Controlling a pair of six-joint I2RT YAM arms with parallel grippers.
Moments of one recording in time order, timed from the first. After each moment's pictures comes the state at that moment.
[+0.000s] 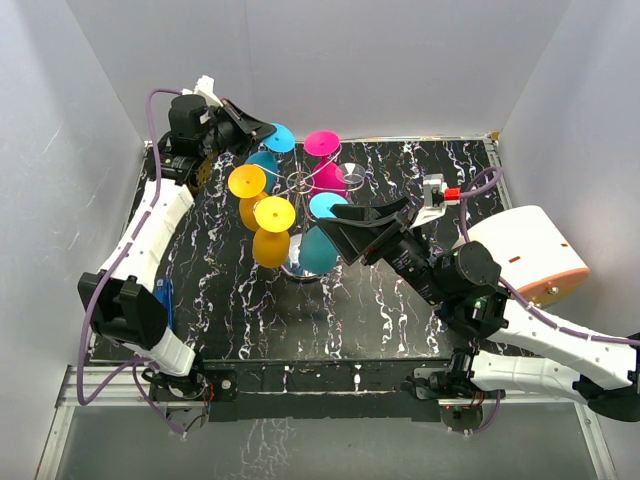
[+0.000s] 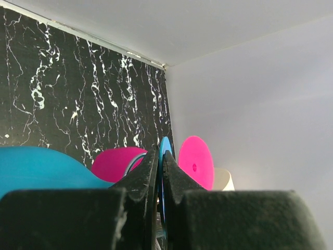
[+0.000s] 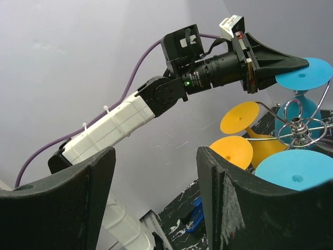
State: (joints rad) left arm -0.23 1.58 1.61 -0.26 0.37 -0.93; right arm 1.13 0.87 0.95 0.35 0.26 0.52
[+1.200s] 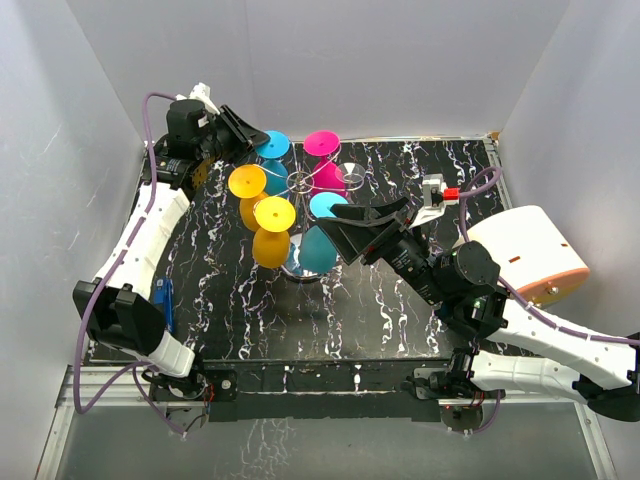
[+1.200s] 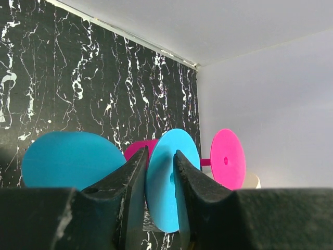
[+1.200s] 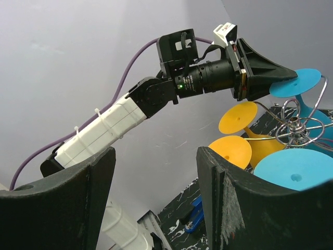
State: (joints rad) left arm -0.23 1.54 1.60 -0.40 0.28 -0.85; right arm 1.13 0.87 0.95 0.35 0.27 0.52
